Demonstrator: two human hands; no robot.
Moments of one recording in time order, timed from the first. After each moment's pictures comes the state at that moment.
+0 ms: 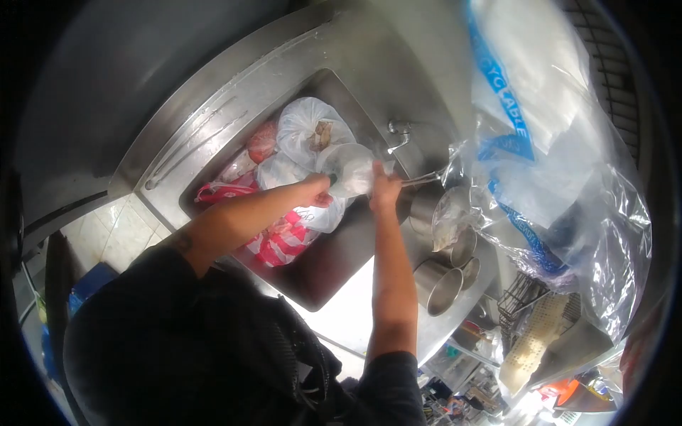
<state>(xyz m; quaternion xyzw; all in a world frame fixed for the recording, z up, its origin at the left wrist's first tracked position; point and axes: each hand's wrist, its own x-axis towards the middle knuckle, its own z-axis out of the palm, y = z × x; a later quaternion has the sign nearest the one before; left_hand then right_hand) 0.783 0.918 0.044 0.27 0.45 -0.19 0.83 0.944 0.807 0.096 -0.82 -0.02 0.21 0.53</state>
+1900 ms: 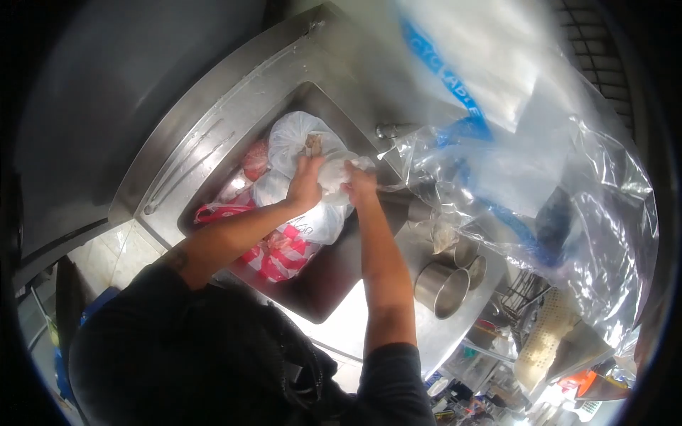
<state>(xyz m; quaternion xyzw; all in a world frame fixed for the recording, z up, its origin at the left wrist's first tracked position) 0.771 0.937 0.077 0.78 0.34 0.17 0.50 0.937 0.850 0.087 -0.73 0.14 0.42 0.52</state>
